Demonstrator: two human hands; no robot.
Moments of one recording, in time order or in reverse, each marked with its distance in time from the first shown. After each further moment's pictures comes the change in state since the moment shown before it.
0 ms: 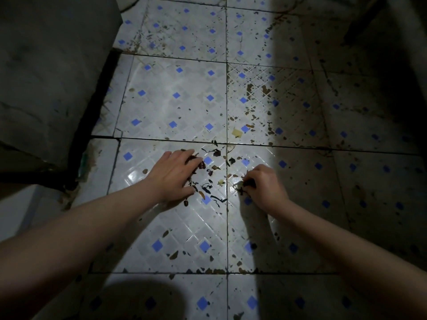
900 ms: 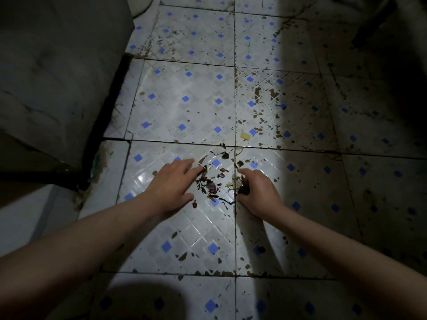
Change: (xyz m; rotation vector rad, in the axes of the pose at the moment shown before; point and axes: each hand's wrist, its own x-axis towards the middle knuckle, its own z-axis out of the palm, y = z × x) left_hand -0.025 -0.003 0.008 -0.107 0.023 -0.043; right_hand 0.000 -0.031 0.011 0.109 -0.074 0.055
